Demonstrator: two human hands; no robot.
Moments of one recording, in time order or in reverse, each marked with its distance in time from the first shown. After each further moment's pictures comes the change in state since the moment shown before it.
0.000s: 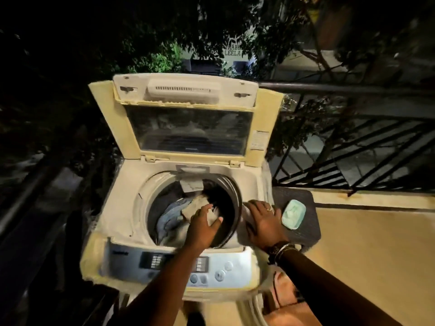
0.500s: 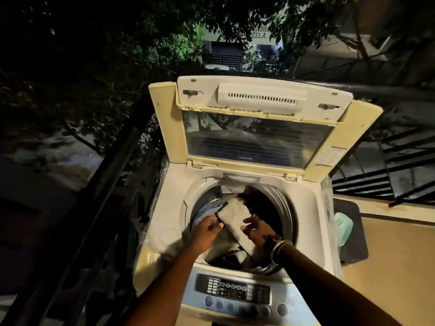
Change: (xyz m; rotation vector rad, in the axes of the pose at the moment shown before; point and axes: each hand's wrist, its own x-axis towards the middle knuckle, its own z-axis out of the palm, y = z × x) left_hand 0.066 -0.097 -0.121 -0.100 -0.098 -0.214; right_hand 0.122 -0.123 0.105 0.584 -0.547 0.481
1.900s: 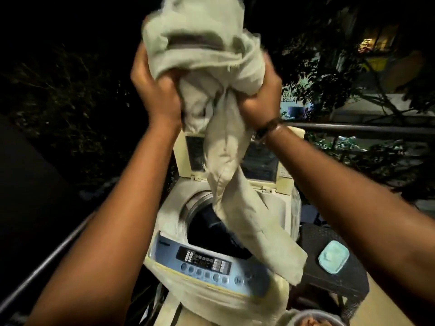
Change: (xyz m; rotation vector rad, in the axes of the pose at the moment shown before) left_hand -0.267 0.388 -0.122 -0.666 0.994 1.370; right_hand -0.267 -0.206 -0.282 0.595 0.892 -1.514
